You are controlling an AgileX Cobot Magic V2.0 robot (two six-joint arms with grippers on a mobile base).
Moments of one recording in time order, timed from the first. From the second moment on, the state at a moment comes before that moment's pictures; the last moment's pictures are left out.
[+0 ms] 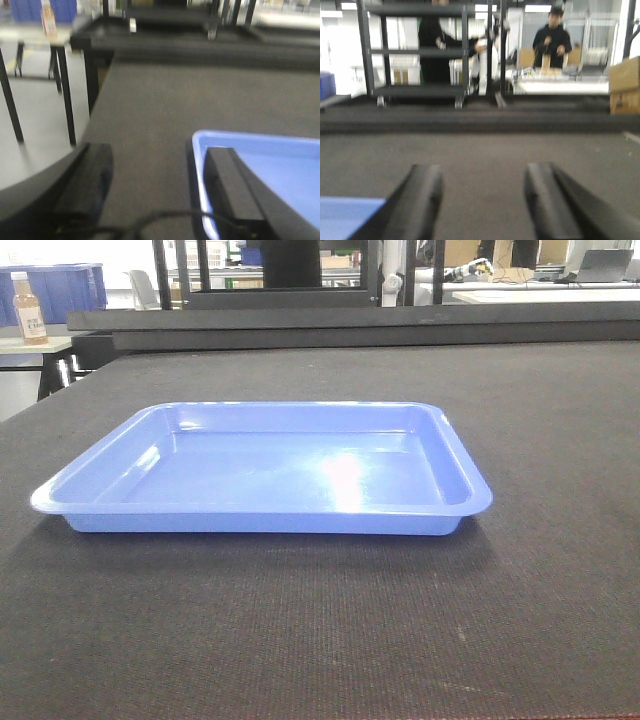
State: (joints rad) left arm -0.05 0.44 -0.61 -0.11 0.42 0.04; right arm -0.05 0.26 -0.44 0.16 0.12 -0.09
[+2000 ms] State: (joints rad) left arm -0.28 1.95 -1.50 0.00 0.87 -0.14; right arm 0.39 2.01 -1.59 -0.05 0.91 0.36
